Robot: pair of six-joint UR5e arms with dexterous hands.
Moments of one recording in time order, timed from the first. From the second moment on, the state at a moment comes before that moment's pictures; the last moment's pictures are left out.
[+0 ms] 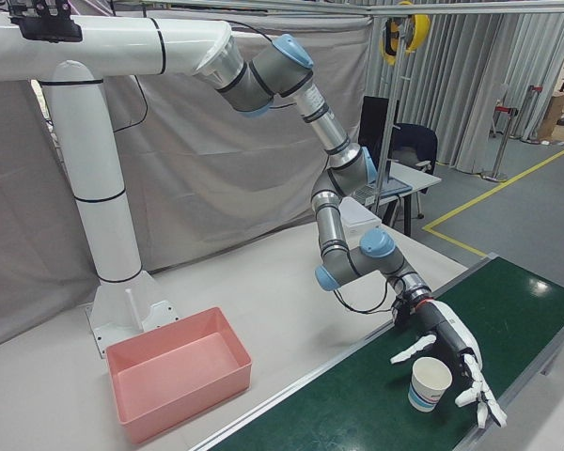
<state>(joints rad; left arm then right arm) -1.02 -1.93 -1.51 0.04 1.34 0.46 1.59 -1.55 1.66 -3.29 -1.58 -0.10</state>
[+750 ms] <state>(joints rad) -1.02 -1.93 -1.50 0.04 1.34 0.46 1.59 -1.55 1.66 -3.29 -1.58 -0.10</state>
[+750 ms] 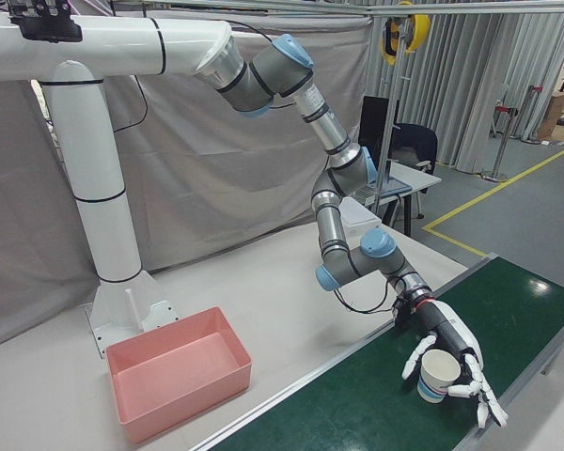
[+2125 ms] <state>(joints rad) -1.03 -1.92 -1.90 0.32 1.37 0.48 1.59 -1.55 1.66 -3.29 -1.58 -0.10</state>
